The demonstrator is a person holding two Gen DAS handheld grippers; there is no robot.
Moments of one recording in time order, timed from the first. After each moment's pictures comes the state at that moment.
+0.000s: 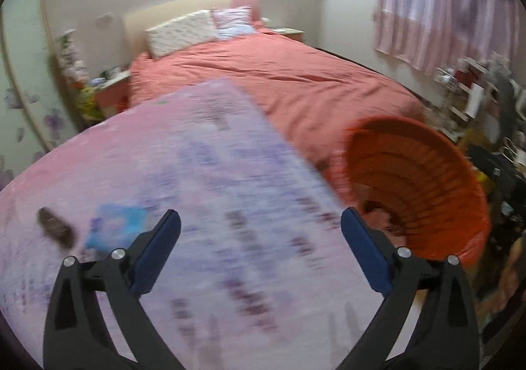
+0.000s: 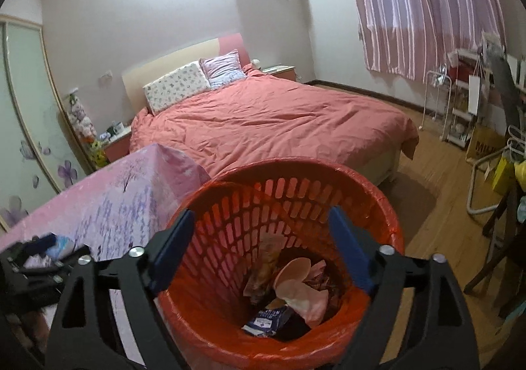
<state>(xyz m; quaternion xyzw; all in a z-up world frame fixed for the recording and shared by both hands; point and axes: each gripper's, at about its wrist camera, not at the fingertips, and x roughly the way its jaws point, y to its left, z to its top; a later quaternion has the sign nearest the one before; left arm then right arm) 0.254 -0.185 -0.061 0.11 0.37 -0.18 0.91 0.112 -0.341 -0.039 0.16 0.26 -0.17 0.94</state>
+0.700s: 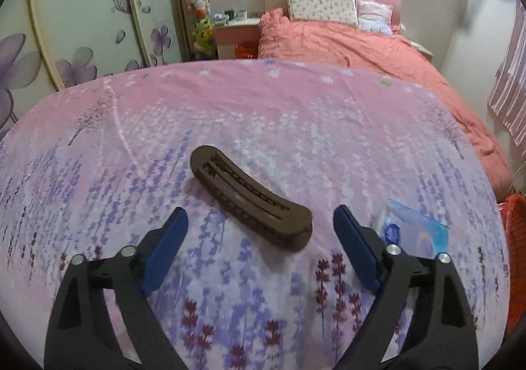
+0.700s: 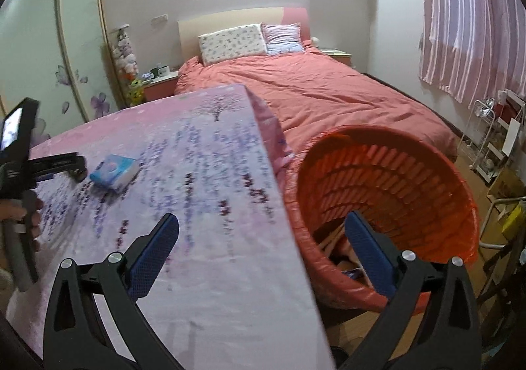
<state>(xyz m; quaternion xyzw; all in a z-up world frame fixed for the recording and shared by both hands) 0.348 0.024 -0.080 -0.01 0.44 0.06 0.90 0.129 -0.220 -0.045 0.07 0.33 -0.08 0.94</state>
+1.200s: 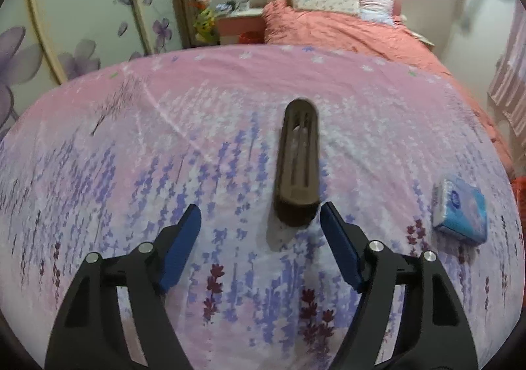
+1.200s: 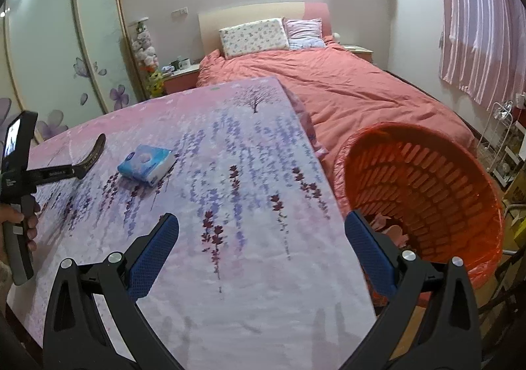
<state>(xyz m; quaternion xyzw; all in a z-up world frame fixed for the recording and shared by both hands) 0.322 0.096 -0.086 0.00 0.44 0.04 0.90 0.140 -0.185 -0.050 0.07 0.34 -0.04 0.94</state>
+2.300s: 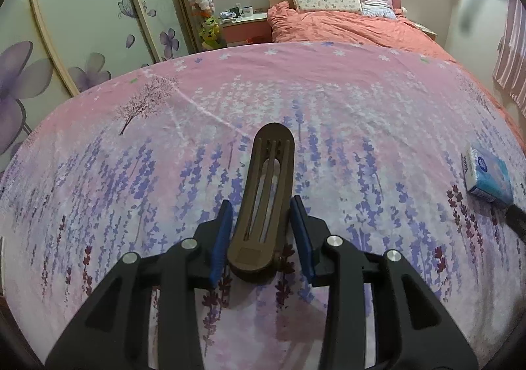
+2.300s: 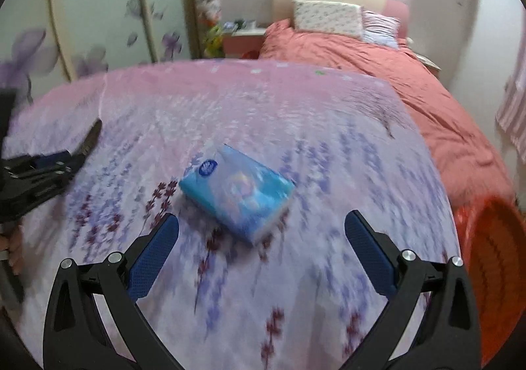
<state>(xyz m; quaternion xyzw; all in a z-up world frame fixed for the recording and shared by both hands) 0.308 0.133 -0.095 0.04 0.44 0.05 0.90 0.260 -0.075 -0.067 -0.04 0.40 0.09 0.91</state>
